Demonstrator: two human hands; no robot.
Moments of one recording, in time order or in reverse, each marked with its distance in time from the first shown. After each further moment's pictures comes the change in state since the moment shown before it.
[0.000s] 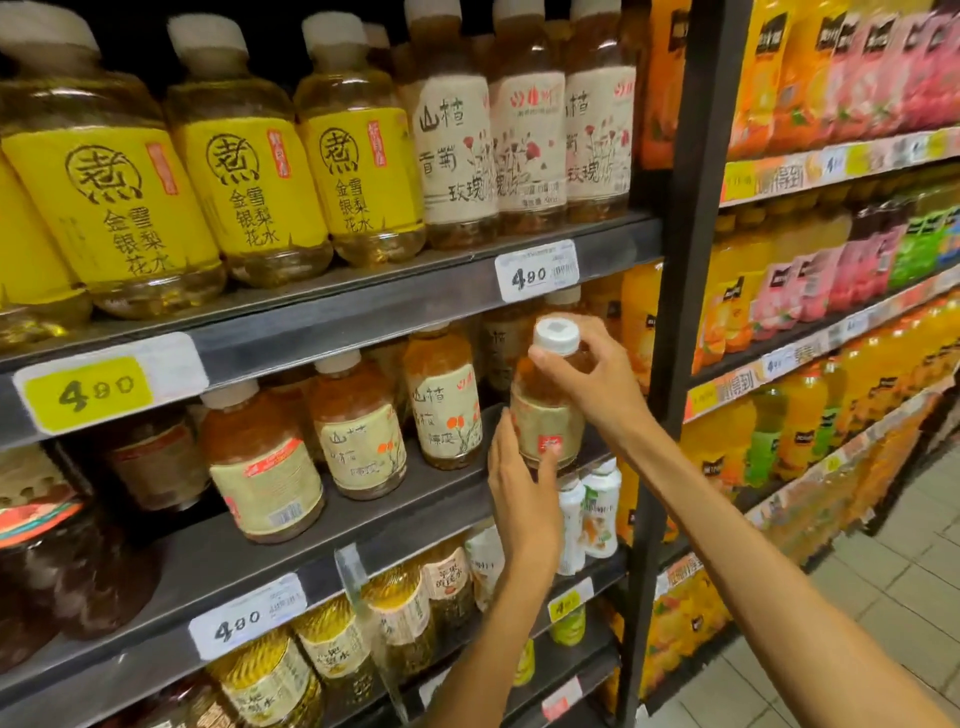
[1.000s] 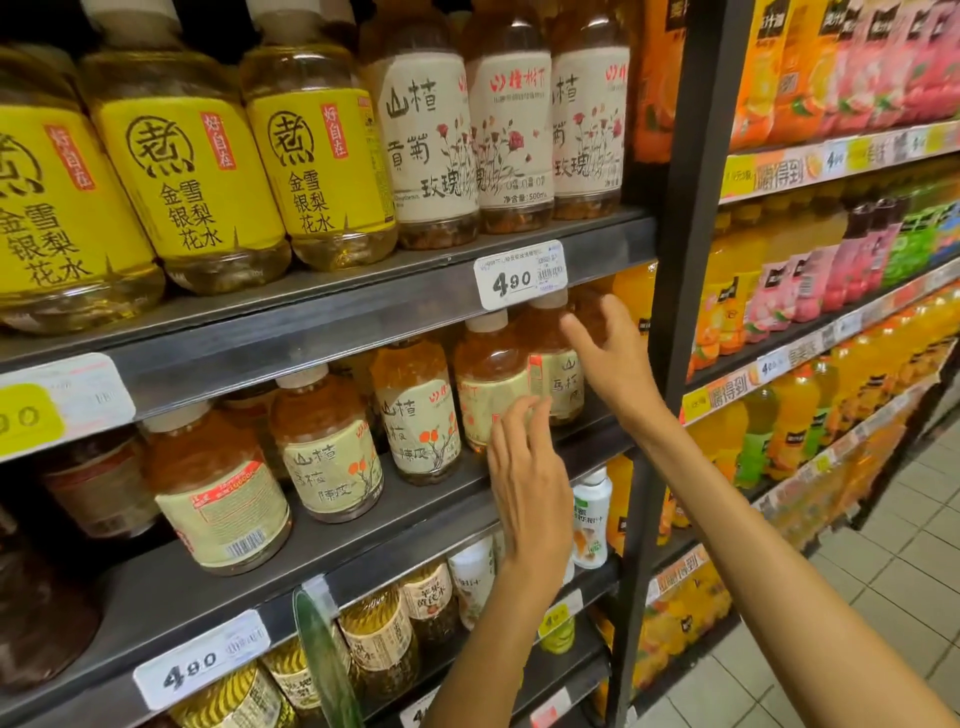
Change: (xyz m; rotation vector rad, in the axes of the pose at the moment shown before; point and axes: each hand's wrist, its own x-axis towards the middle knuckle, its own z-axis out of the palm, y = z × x) left_hand 0.021 0.003 0.028 0.521 0.210 0.543; right_hand 0.042 0.023 -0.020 -0.306 0.174 0.095
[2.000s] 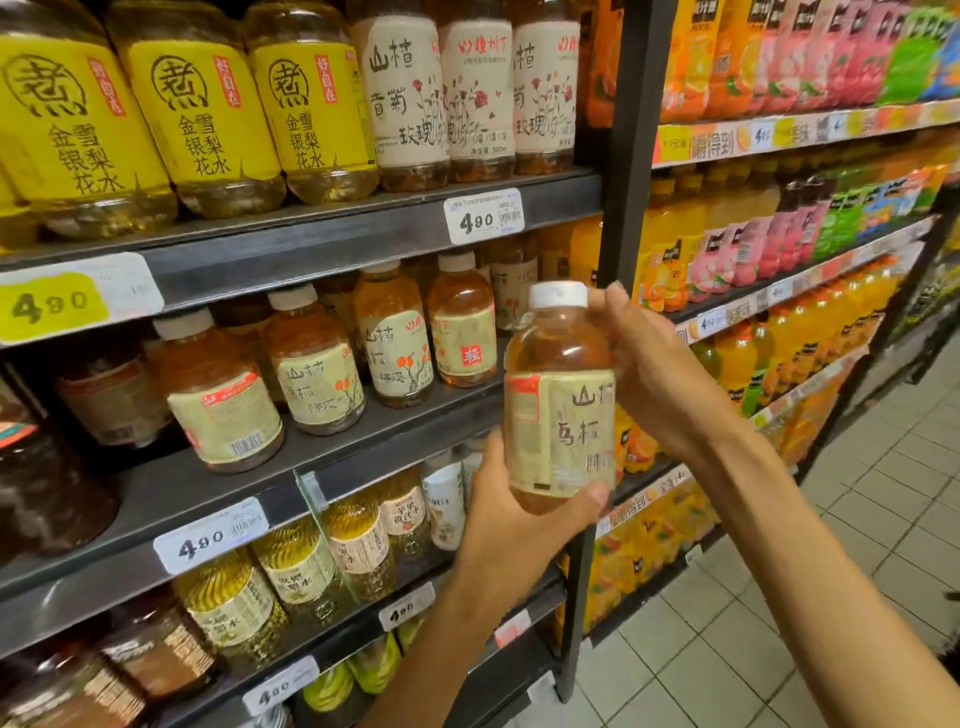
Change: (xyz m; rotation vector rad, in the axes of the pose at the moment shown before) left_hand -0.070 0.044 -0.132 -0.994 -0.605 -0.521; right_hand -0.115 -0.072 -0.097 0.639 -0.466 0.159
